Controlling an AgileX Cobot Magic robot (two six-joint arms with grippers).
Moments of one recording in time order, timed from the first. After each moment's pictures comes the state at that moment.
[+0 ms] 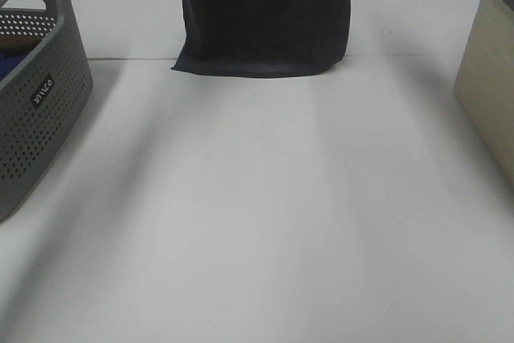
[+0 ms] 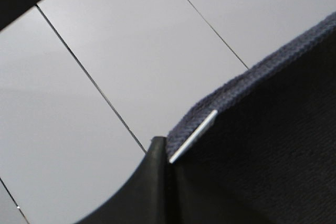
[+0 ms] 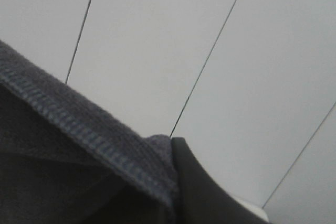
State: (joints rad) left arm -0.27 2.48 -2.79 0.07 -0.05 0.63; right arm 0.30 2.11 -2.35 -0.40 0.32 -0.02
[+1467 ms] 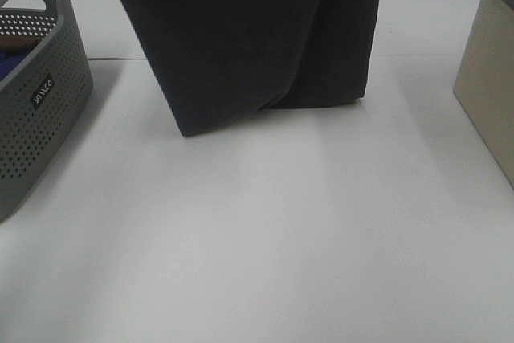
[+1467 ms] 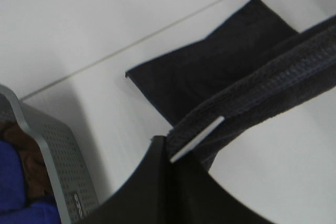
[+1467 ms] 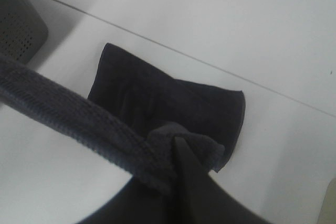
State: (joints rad) left arm -0.33 1.84 -2.10 -0.05 1.21 0.13; right arm 0.30 1.84 -2.20 0.11 1.22 -0.14
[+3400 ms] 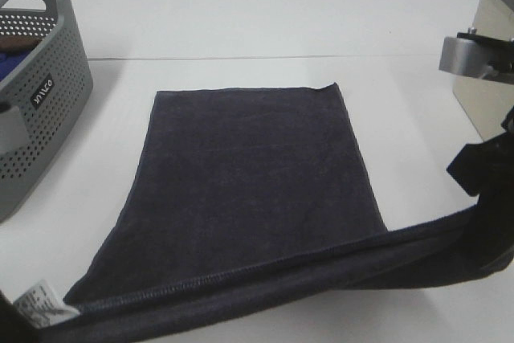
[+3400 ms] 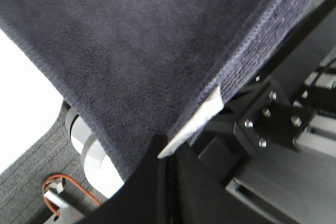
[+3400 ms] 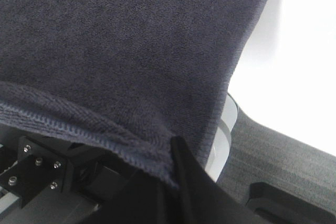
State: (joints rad) left arm -0.45 1.14 -0.70 -0.54 1.14 0.34; right arm 0.31 1.23 -0.85 0.30 1.21 -0.05
